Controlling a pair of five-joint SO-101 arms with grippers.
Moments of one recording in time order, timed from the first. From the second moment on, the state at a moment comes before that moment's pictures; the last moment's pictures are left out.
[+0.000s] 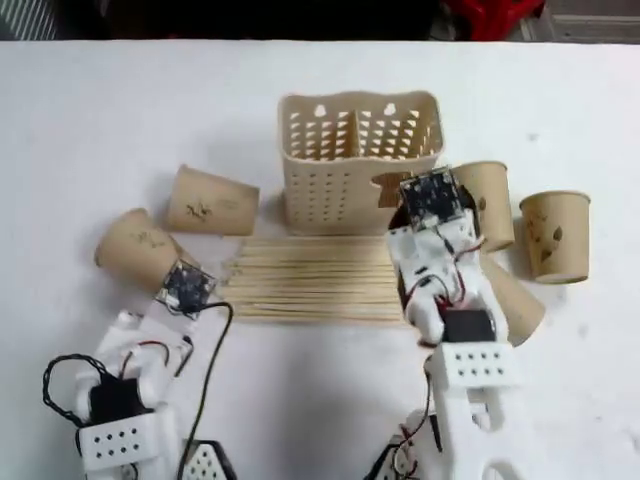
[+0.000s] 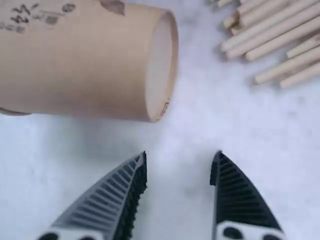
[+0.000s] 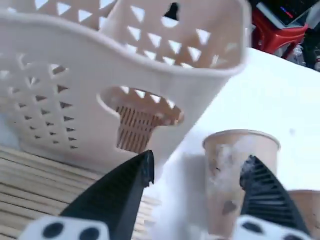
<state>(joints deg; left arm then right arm) -19.2 -95.0 97.6 65.2 -41.7 -5.2 -55.7 68.3 24.2 18.8</state>
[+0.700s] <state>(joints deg) -19.2 -95.0 97.6 65.2 -41.7 23.7 -49.4 36.7 61.6 27.6</state>
